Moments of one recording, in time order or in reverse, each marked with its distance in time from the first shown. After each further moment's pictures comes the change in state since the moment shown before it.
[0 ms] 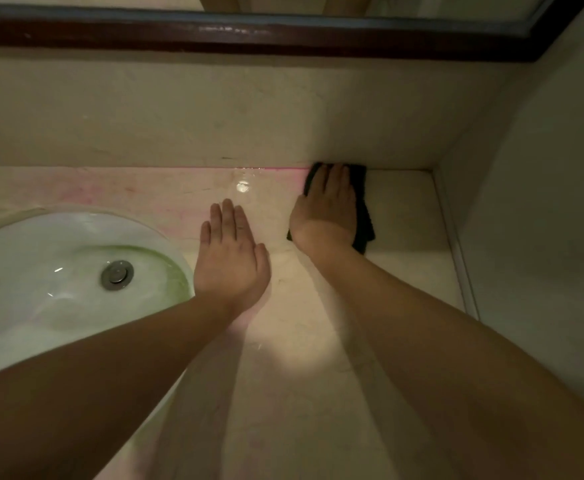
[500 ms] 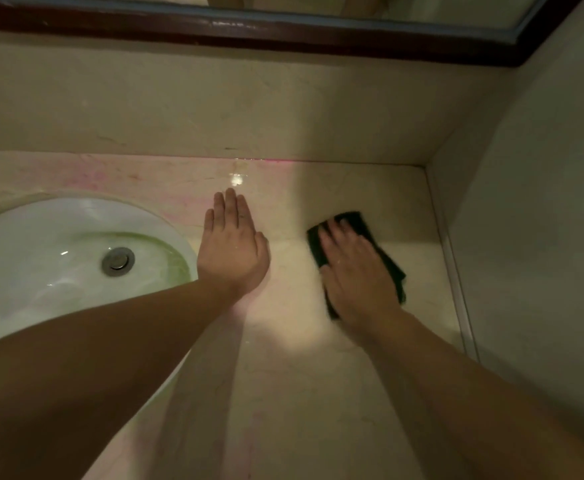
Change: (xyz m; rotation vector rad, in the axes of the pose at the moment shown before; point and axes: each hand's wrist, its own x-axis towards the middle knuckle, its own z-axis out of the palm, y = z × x) left_hand -0.003 -0.002 -0.007 -0.050 0.001 0.011; right_hand -0.109 0.082 -0.008 -0.085 -0.056 -0.418
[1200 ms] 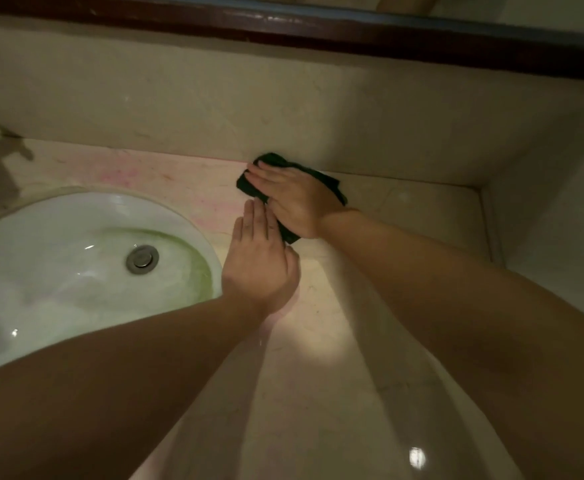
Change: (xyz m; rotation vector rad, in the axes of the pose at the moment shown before) left_hand 0.005 0.000 0.012 -0.004 0.091 -0.038; right_hand 0.189 -0.061 -0.004 0.163 -0.044 -0.637
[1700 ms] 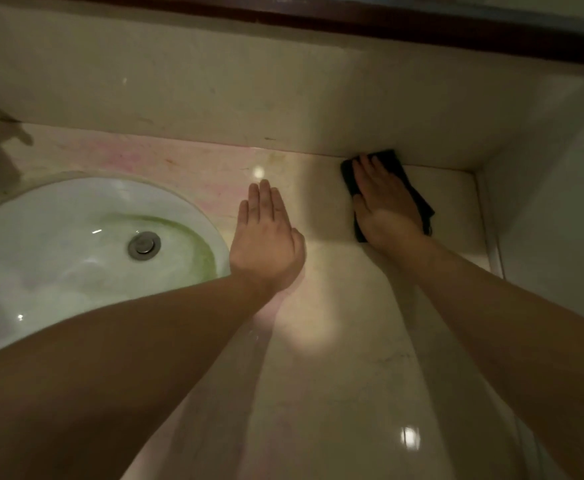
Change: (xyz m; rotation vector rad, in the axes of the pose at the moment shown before) left_hand -0.002 -0.001 -0.003 0.001 -0.070 0.017; right_hand -0.107 0.022 -0.014 -0.071 0.075 0.583
